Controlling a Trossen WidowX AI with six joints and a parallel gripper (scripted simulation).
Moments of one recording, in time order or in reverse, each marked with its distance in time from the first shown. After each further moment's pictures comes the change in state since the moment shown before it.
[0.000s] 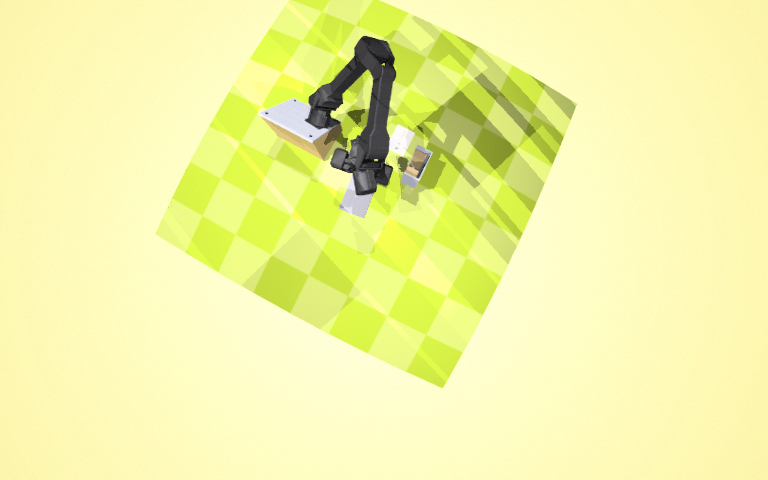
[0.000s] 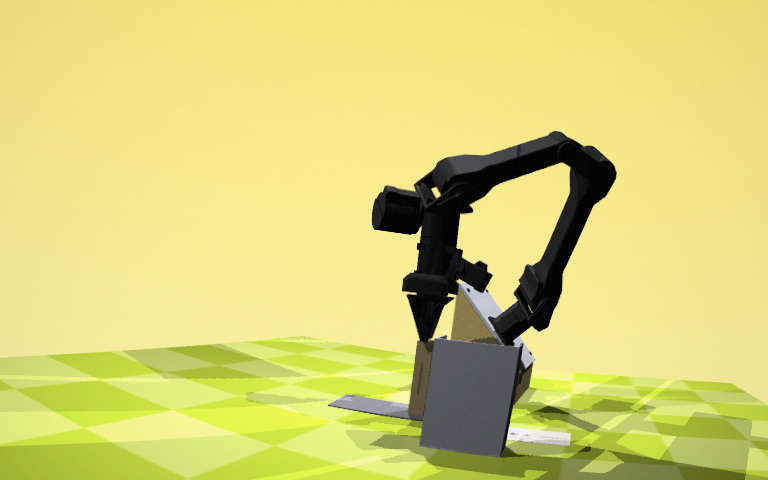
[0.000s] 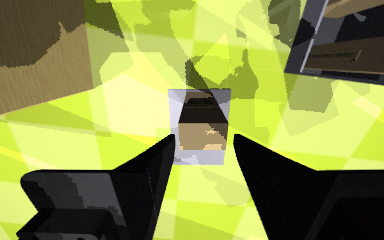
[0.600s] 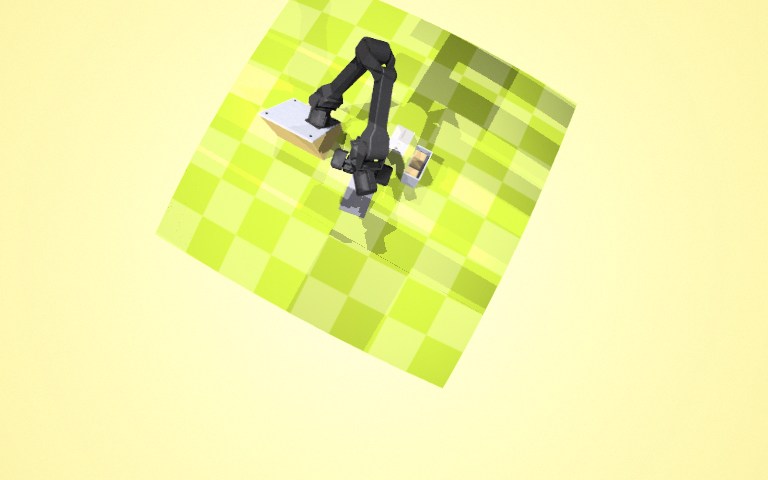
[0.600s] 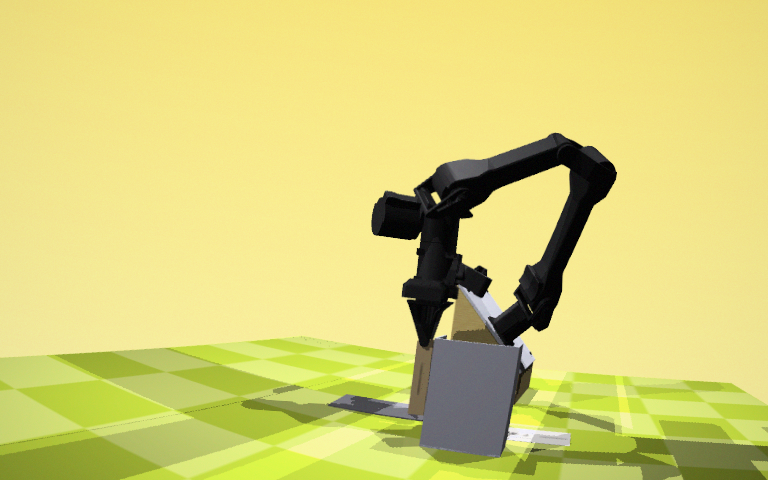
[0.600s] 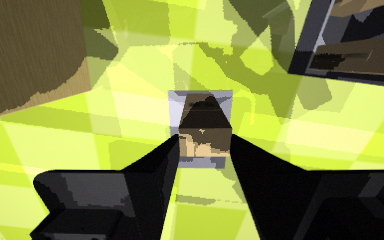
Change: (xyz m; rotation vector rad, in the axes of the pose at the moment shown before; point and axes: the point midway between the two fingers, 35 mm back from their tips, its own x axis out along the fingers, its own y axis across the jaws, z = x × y) arm 0.008 0.001 0.001 0.001 -0.003 0.002
